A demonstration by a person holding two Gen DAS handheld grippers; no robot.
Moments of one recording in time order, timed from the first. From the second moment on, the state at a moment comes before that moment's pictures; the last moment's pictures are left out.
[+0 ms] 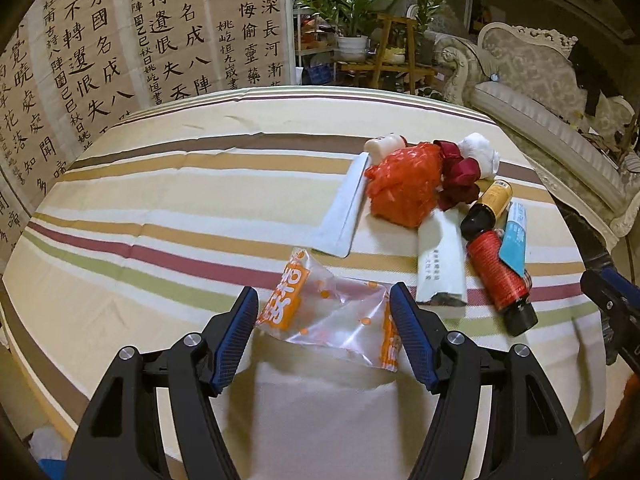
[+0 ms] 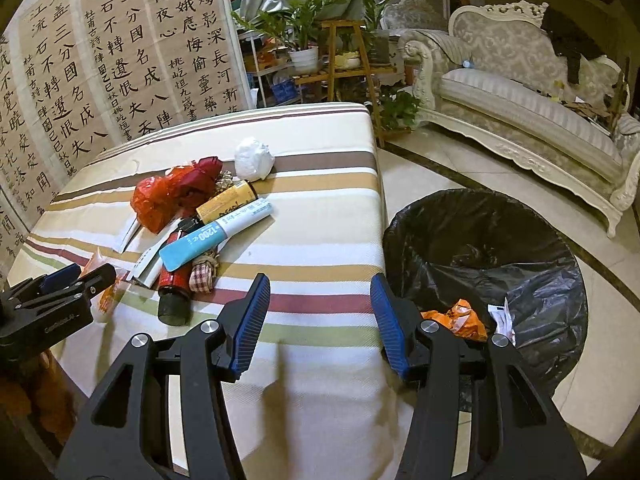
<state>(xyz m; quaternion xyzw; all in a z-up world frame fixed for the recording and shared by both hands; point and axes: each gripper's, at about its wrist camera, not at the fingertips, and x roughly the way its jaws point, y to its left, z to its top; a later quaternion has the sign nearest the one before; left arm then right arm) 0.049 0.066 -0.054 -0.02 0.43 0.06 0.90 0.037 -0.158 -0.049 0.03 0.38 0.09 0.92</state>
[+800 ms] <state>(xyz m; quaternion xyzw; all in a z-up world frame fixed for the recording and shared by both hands) 0.052 0.067 -0.062 -0.04 0.45 0.04 0.89 0.035 -0.155 -0.053 0.04 0.39 0.10 0.92</state>
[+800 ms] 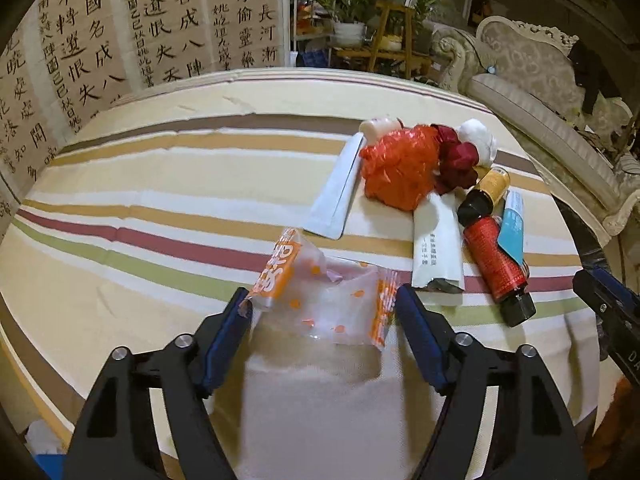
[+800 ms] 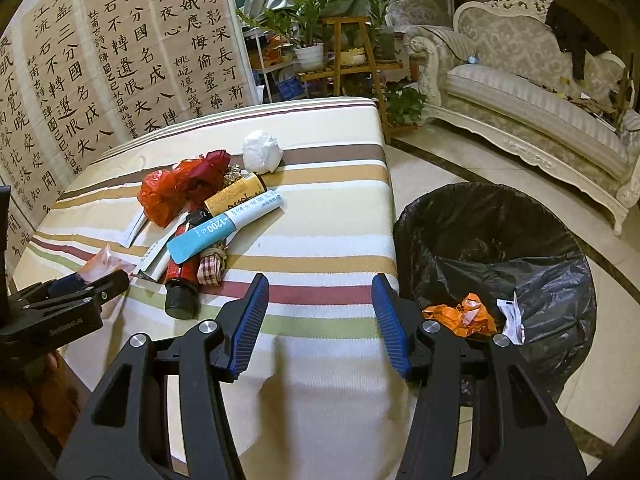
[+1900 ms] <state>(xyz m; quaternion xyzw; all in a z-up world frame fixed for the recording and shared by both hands) 0.038 0.086 -0.050 -0.05 0.41 0.03 0.91 0.069 -0.108 -0.038 0.02 0.39 0.13 0.91</state>
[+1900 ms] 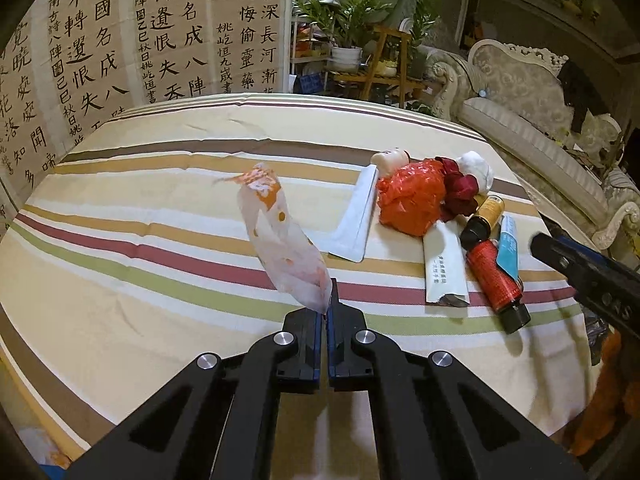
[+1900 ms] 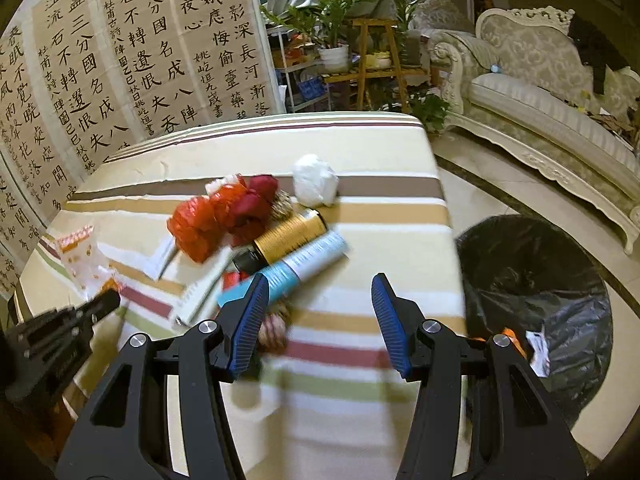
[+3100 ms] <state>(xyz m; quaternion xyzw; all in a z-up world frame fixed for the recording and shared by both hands) 0.036 0.081 -0.054 -0.05 0.40 0.01 0.91 0.077 -0.110 -0.054 0.01 0.42 0.11 0.90</state>
